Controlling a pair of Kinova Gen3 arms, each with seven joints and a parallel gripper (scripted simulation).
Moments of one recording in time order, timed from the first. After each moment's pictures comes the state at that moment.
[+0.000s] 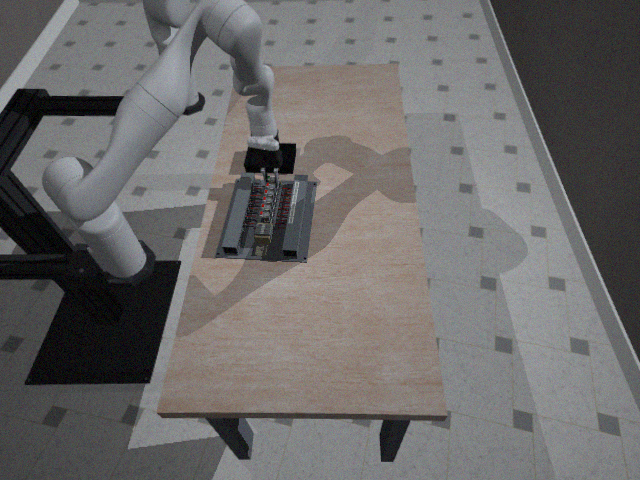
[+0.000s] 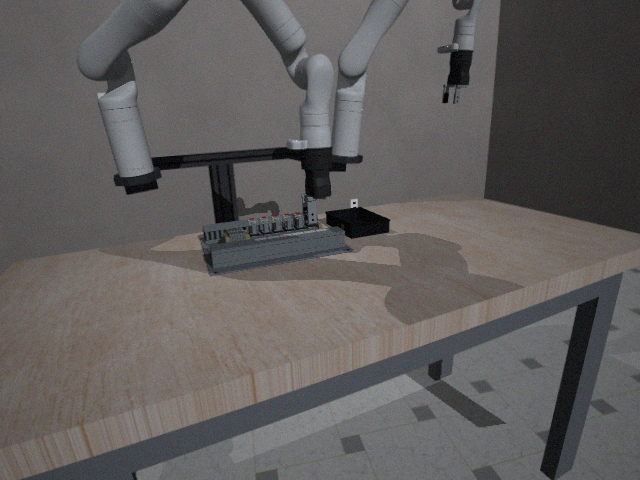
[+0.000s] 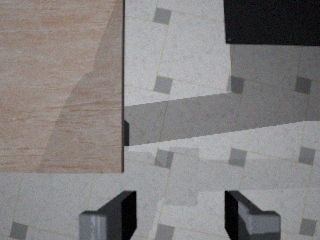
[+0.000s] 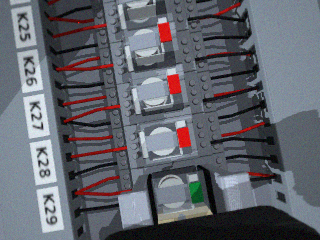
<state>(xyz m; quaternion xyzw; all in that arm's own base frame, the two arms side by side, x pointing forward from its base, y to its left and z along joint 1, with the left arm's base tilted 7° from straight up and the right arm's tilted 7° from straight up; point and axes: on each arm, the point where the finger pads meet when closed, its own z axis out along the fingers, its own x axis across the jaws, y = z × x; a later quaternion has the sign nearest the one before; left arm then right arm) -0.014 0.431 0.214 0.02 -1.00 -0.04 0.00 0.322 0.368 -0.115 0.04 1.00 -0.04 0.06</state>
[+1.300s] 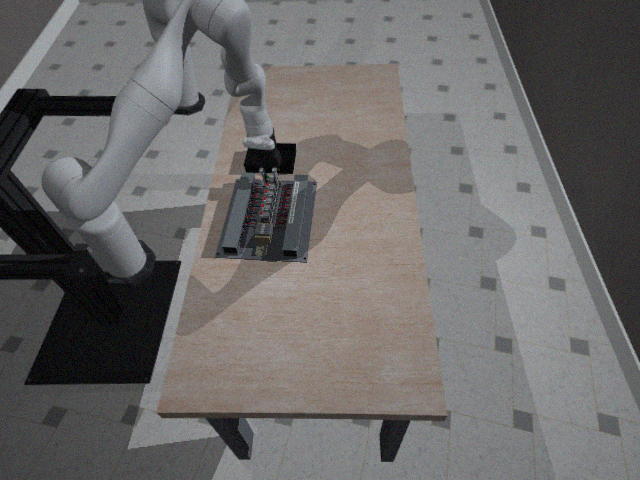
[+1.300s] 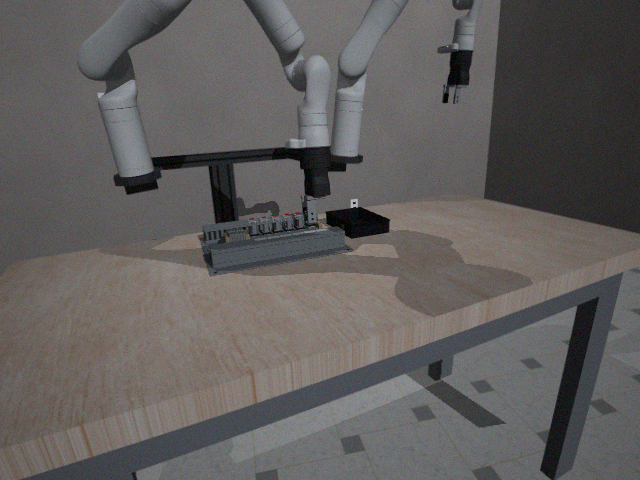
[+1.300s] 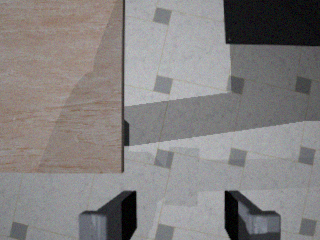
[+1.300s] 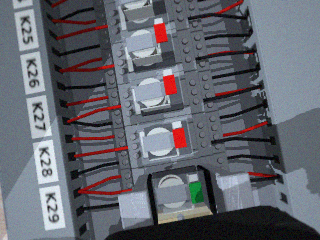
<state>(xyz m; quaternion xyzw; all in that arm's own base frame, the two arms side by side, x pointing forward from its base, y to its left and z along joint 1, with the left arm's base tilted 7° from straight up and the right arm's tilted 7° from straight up) -0.014 0.431 0.214 0.02 -1.00 -0.04 0.00 0.320 0.368 -0.115 0.04 0.99 -0.05 0.09</state>
